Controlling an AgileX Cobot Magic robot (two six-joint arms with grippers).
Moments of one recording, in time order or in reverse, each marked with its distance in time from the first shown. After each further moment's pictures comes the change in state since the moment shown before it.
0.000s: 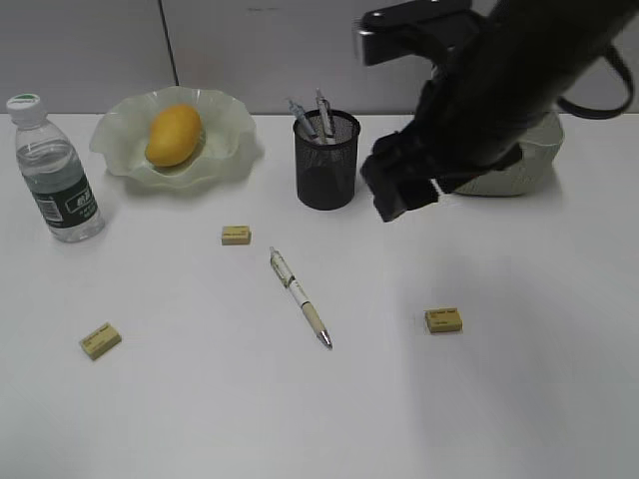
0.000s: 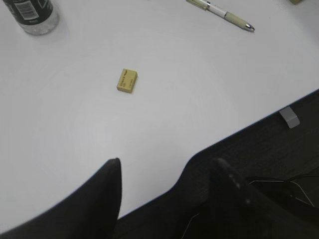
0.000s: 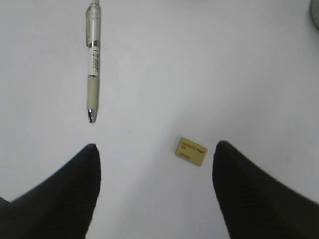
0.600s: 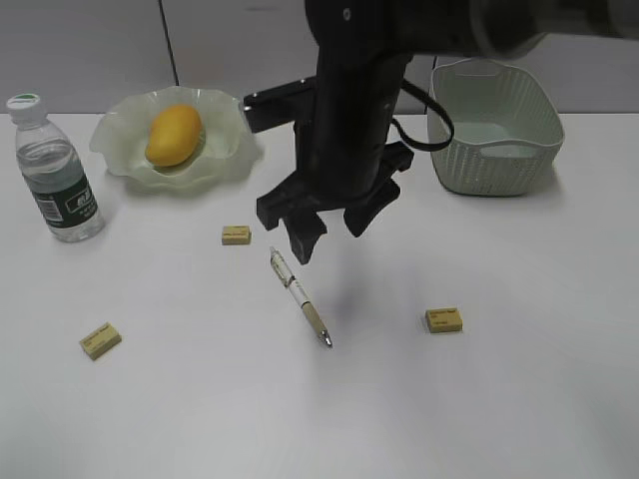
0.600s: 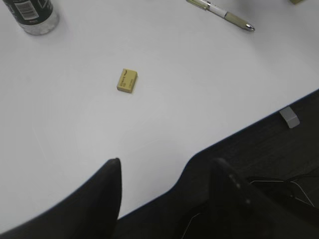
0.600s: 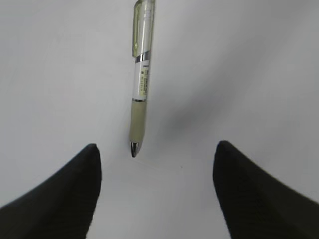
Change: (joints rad) left arm 0.000 0.000 0.001 0.000 -0.002 0.000; right arm 0.079 0.437 -0.411 0.058 0.219 0.002
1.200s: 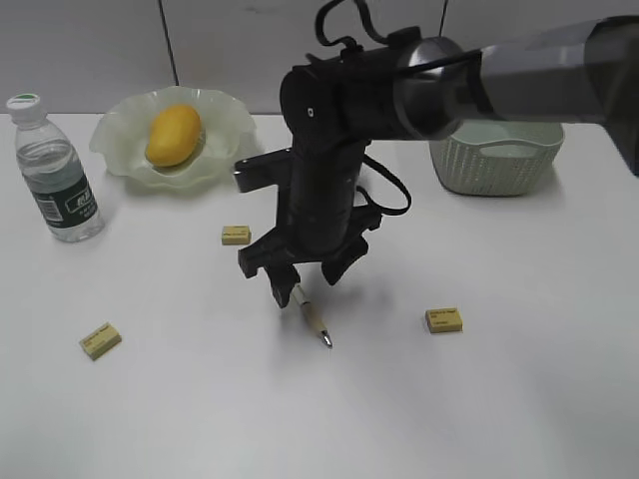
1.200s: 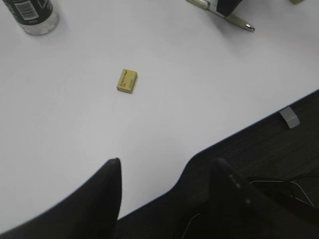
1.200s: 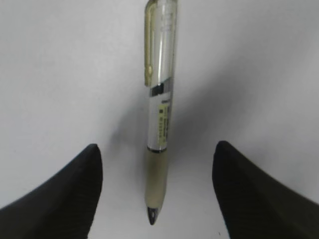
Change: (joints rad) left arm 0.000 0.000 0.000 0.000 0.000 0.000; right arm 0.006 0.182 -0.011 0.065 -0.122 0.026
